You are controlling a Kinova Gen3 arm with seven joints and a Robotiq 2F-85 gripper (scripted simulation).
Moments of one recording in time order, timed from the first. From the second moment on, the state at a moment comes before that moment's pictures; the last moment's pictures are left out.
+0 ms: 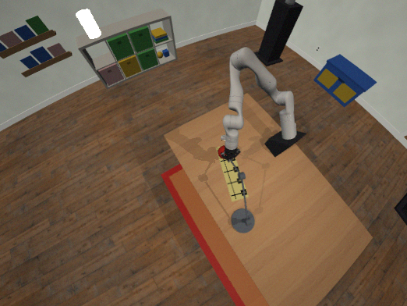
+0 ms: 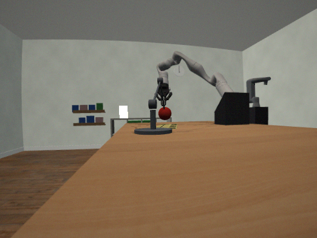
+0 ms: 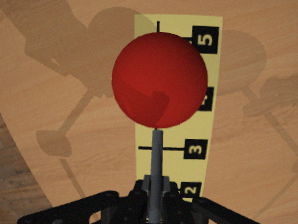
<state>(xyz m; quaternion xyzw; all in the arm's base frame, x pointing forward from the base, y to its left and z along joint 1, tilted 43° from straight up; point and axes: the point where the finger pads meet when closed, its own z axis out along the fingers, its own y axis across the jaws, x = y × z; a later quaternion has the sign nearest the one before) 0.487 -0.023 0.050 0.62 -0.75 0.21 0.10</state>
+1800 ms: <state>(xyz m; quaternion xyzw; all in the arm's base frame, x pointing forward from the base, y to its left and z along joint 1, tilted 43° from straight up) 0.493 0.006 0.045 0.63 -0.75 0.20 0.09</state>
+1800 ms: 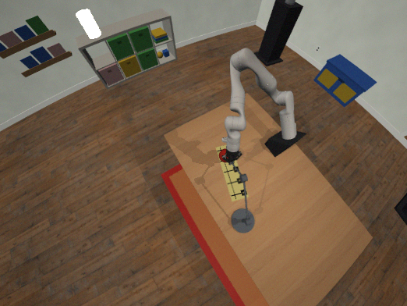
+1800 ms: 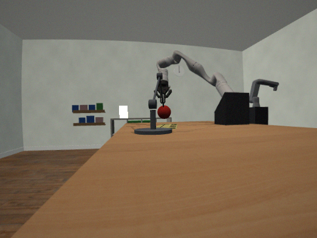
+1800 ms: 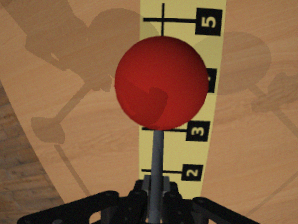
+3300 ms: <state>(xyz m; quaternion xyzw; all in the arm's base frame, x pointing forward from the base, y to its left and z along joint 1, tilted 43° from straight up) 0.493 0.007 0.045 0.63 -0.75 0.20 0.09</state>
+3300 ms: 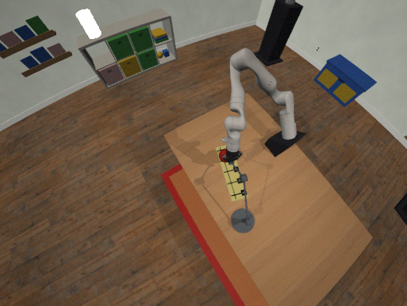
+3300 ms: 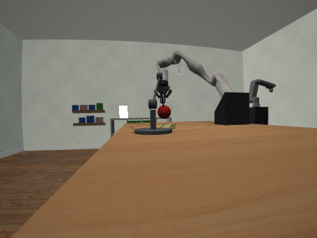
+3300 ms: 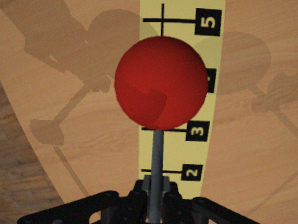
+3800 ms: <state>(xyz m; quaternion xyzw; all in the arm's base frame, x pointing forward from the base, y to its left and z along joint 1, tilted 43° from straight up) 0.496 0.015 0.046 0.63 -0.75 0.20 0.08</state>
